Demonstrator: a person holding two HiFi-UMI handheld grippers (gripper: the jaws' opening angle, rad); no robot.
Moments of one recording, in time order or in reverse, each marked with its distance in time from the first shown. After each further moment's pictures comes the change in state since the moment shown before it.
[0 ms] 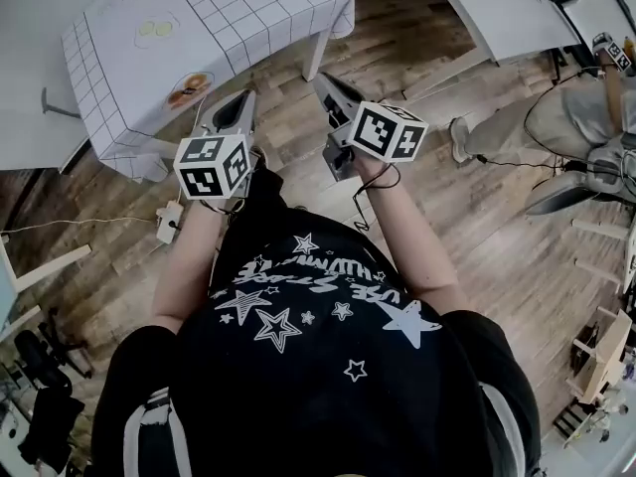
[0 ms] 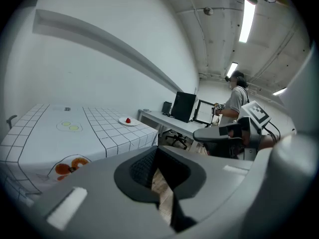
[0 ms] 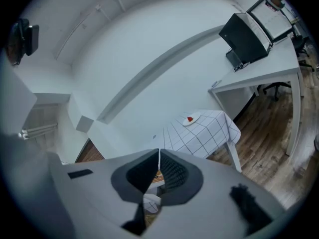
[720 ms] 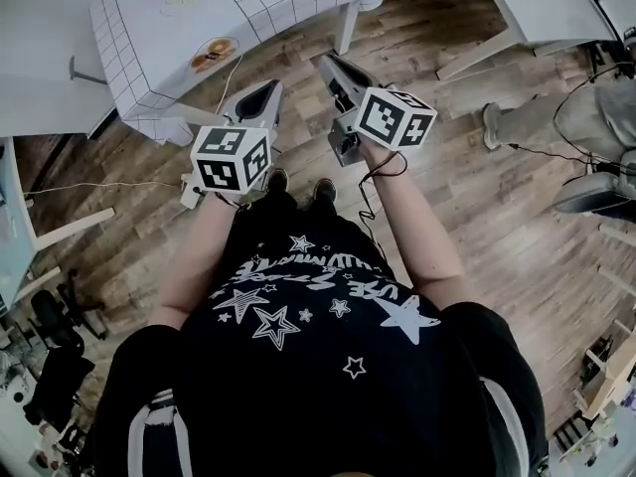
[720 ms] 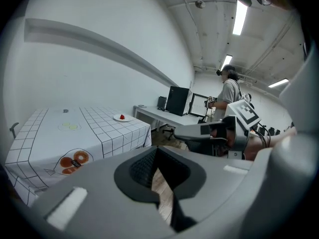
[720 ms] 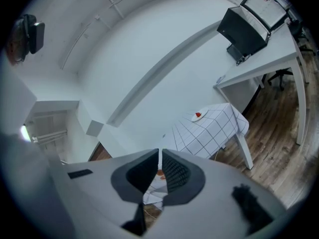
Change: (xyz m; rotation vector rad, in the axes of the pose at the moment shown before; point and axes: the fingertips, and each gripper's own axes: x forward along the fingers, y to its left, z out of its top) left arm -0.039 -0.051 -0.020 0.065 0.064 -0.016; right arm -0.018 0.030 -0.026 0.039 -0.031 0.099
